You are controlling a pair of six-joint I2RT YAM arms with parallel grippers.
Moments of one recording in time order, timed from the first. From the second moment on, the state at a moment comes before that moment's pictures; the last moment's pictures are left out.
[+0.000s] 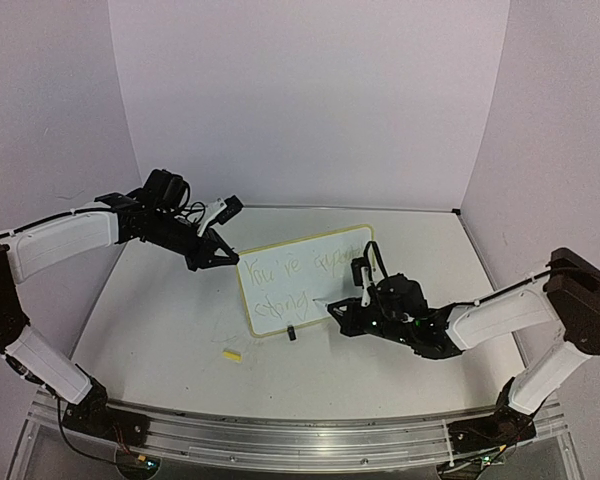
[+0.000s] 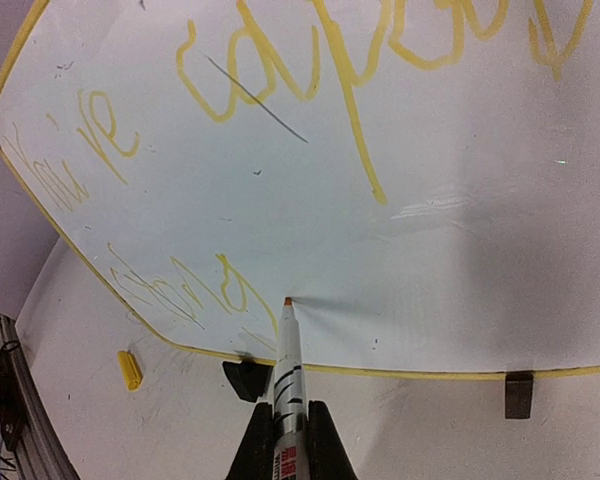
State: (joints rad) left arm -0.52 1.48 1.19 -0.53 0.60 0.33; right arm 0.93 1.59 0.61 0.53 0.12 0.60
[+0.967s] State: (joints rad) left arm -0.53 1.47 1.18 -0.53 0.54 0.32; right arm 0.93 1.43 0.57 0.52 0.11 0.56
